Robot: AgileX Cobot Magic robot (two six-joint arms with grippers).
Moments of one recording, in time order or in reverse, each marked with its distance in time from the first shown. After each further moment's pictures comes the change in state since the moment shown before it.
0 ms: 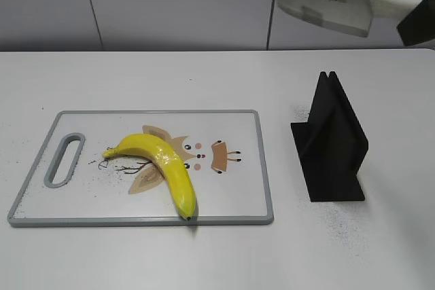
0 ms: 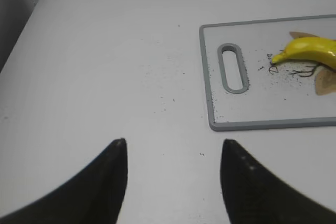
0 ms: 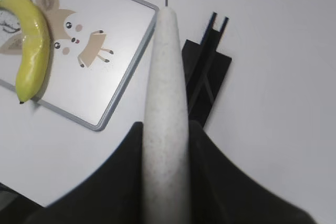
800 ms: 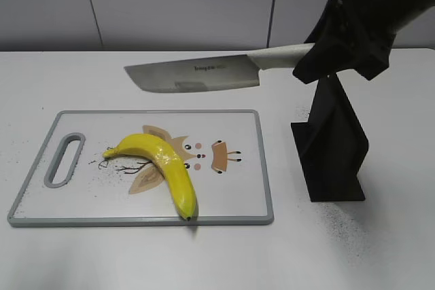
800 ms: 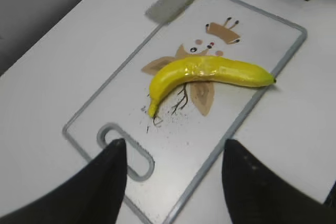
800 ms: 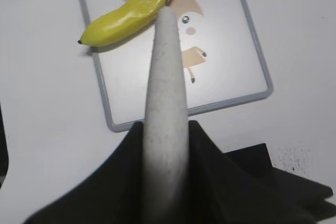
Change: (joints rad) left arm 0.000 0.706 -0.216 -0.637 -0.192 1.044; right arm 0.000 0.365 -0.119 0.401 0.030 -1.069
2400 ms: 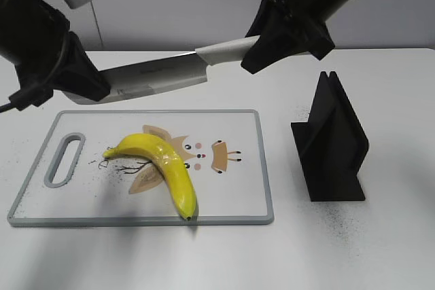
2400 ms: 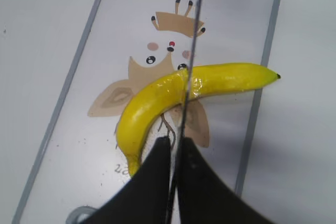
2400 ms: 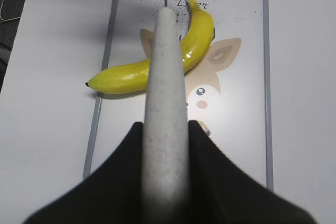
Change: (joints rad) left arm -0.184 0.865 -0.497 -0.014 0.085 0.312; right arm 0.000 0.321 -0.318 0.200 0.197 -0.329
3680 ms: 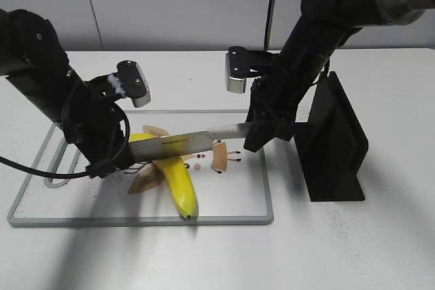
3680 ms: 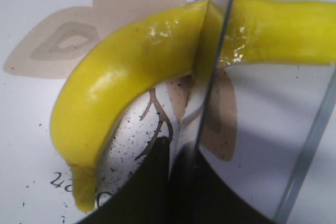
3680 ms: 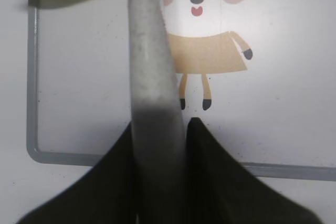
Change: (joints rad) left arm -0.129 0.305 0.126 0.144 -0.327 -0.233; right arm 0.064 0.297 0.061 -0.239 -0.194 0.144
